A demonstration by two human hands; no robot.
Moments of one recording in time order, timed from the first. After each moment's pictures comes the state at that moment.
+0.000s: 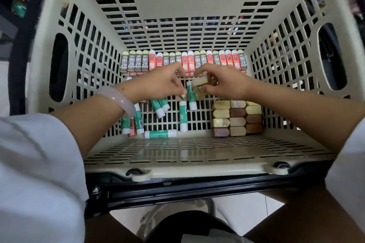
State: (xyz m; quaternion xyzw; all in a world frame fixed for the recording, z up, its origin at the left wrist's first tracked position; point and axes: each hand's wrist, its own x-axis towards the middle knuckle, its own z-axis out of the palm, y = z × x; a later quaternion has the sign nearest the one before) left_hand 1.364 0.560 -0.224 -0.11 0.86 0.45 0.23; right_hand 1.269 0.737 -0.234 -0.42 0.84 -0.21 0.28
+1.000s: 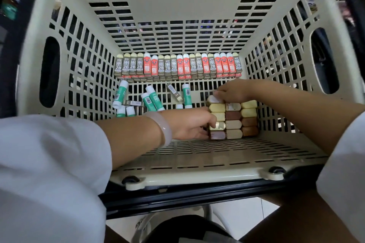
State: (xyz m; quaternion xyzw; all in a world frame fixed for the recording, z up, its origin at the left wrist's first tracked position) left_hand 1.372 0.657 -0.247 -0.28 0.49 0.71 0.42; right_hand 1.253 0.750 -0.240 -0.34 0.84 0.09 0.42
